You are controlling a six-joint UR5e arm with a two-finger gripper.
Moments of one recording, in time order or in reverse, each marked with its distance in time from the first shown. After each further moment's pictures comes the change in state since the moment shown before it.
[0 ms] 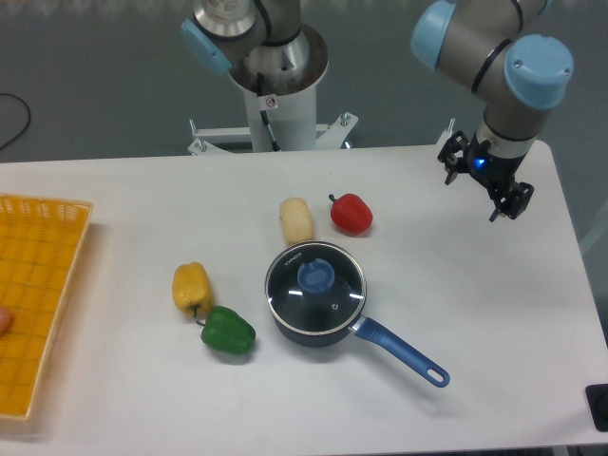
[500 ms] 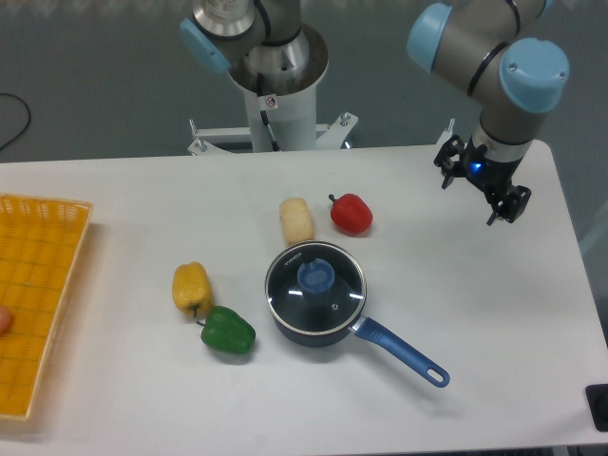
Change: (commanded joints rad) arm -0.043 -0.011 -0.009 0.032 0.000 -0.078
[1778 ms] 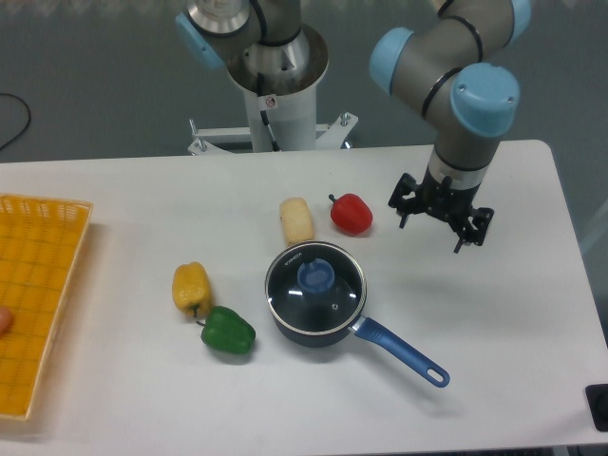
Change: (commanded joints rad) arm -0.109 0.005 -0.023 0.085 -0.098 -0.497
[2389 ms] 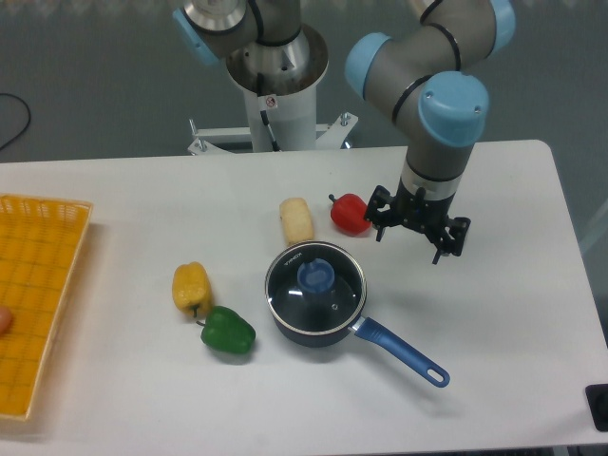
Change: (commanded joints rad) arm -0.074 0.017 0.003 0.002 0.024 -0.008
